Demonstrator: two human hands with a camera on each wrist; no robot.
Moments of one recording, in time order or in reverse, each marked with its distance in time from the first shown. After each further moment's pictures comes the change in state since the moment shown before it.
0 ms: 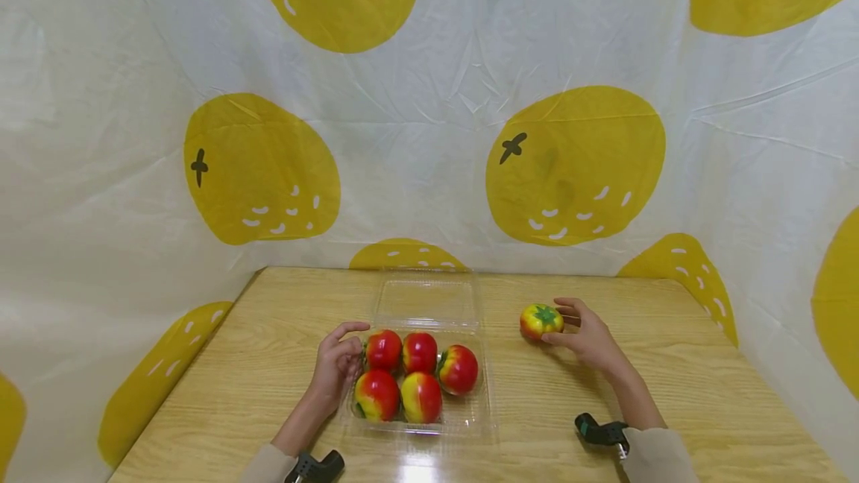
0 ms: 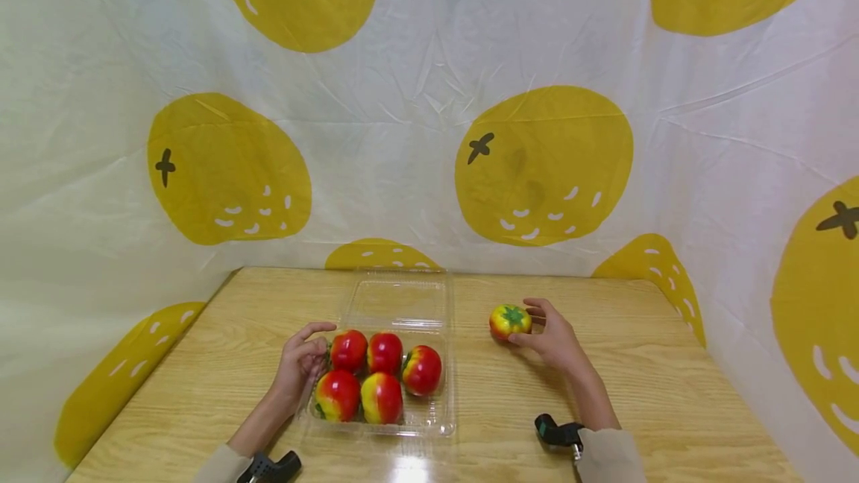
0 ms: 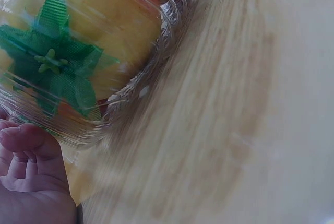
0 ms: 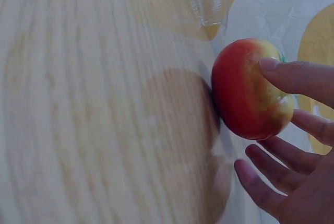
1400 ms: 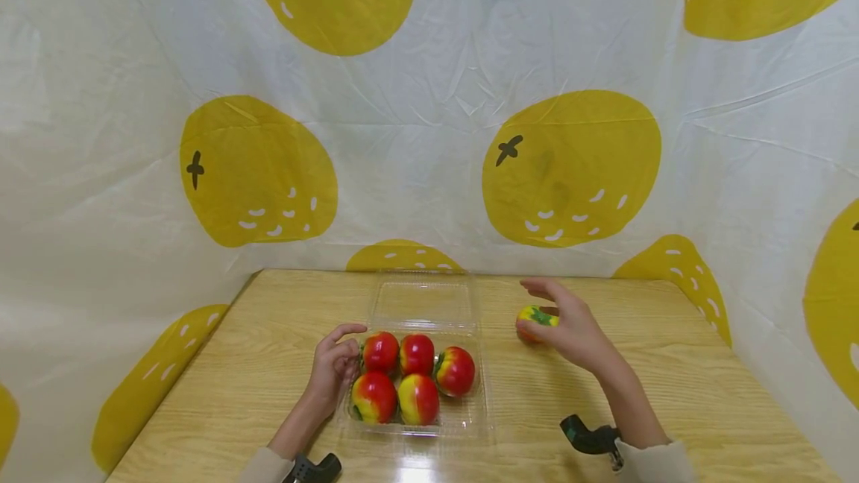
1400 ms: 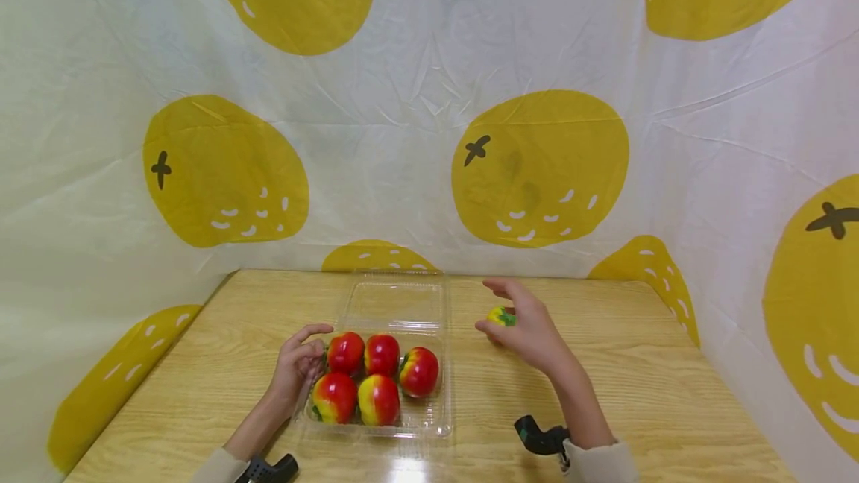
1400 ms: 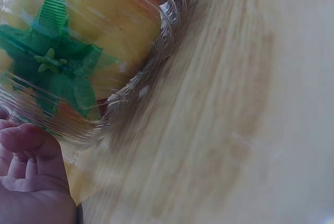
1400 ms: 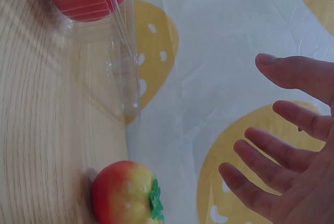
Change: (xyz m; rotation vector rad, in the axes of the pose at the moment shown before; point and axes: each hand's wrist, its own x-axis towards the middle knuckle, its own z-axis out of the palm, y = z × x) left_hand -0.002 0.001 0.001 -0.016 0.009 0.001; right_hand -0.025 -0.101 0.002 -0.059 0.050 -0.307
